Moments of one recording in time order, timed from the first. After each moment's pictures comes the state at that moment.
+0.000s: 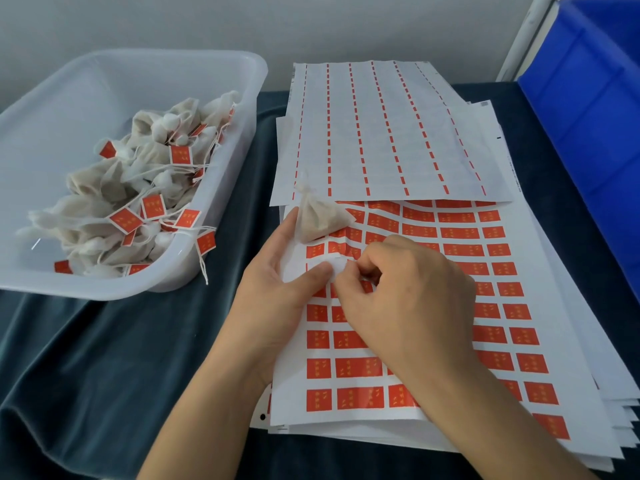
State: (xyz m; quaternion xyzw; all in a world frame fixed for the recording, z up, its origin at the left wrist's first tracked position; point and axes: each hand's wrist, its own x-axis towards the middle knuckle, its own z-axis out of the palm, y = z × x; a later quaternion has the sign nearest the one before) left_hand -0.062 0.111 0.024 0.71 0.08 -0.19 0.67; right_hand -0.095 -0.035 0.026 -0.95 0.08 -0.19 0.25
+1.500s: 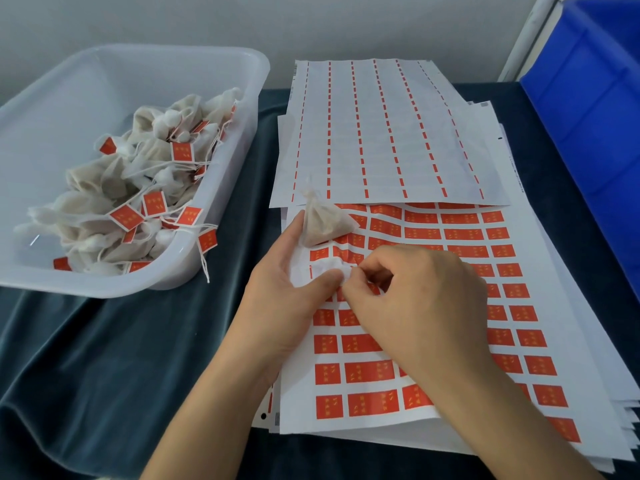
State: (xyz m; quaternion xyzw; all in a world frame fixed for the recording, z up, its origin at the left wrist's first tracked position) left_hand -0.065 0.105 0.029 0.74 0.06 -0.19 0.65; right_hand -0.098 -0.044 0.027 -0.95 0.09 -0.13 0.26
